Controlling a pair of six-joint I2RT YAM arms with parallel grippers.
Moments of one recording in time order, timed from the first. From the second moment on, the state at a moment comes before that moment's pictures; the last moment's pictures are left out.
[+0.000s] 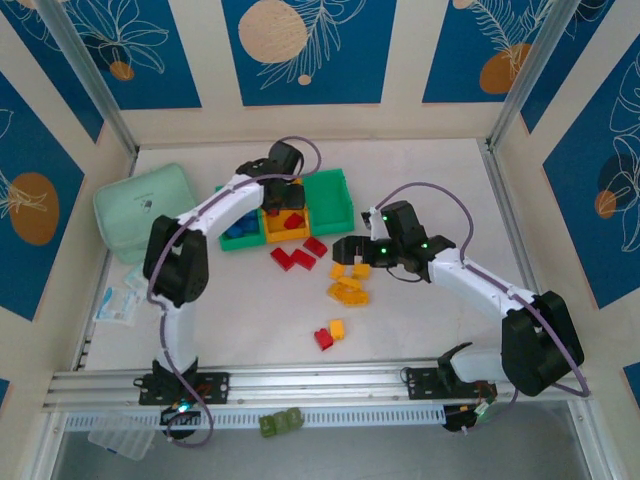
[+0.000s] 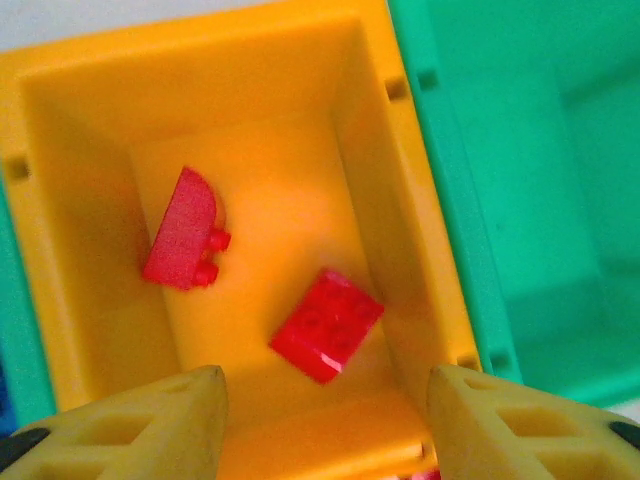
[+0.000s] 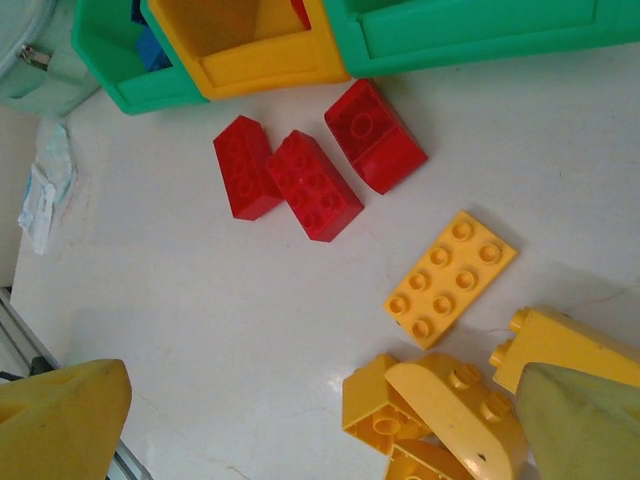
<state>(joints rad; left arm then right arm) -0.52 1.98 1.70 -0.77 -0.10 -0.44 0.48 1.31 0.81 -0.34 -0.42 0.49</state>
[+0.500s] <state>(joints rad) -0.69 1.62 1.19 -0.69 -0.08 -0.63 0.51 1.30 0.75 -0.36 -0.43 0.44</state>
